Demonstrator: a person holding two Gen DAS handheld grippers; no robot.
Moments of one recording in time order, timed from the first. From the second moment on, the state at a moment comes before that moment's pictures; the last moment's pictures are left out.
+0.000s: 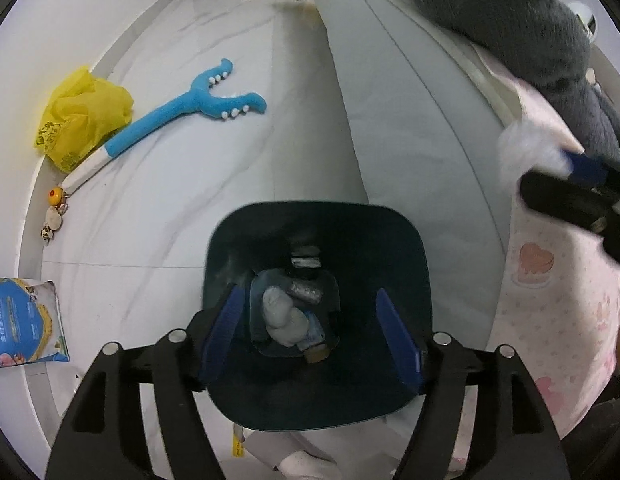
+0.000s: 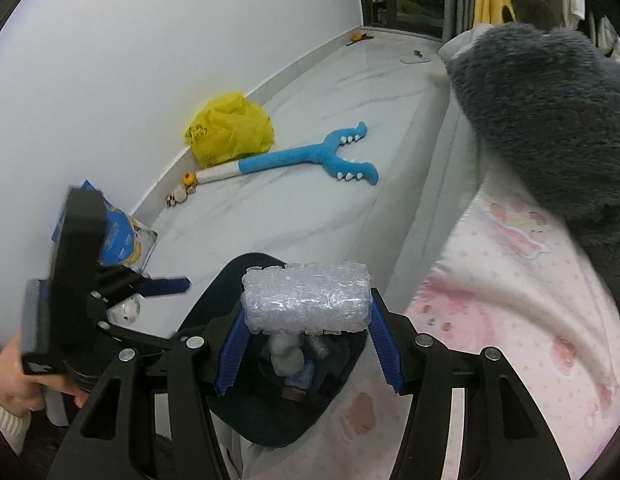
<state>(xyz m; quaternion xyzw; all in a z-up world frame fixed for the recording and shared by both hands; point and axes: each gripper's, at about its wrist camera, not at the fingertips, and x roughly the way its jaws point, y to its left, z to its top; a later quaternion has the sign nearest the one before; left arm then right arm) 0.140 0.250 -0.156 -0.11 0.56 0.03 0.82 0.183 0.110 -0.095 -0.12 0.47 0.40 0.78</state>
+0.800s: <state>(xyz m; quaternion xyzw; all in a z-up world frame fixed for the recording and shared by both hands) 0.098 0.302 -0.071 -0.15 0.40 0.07 0.90 0.145 0.165 -0.167 -0.24 0.52 0.38 0.72</state>
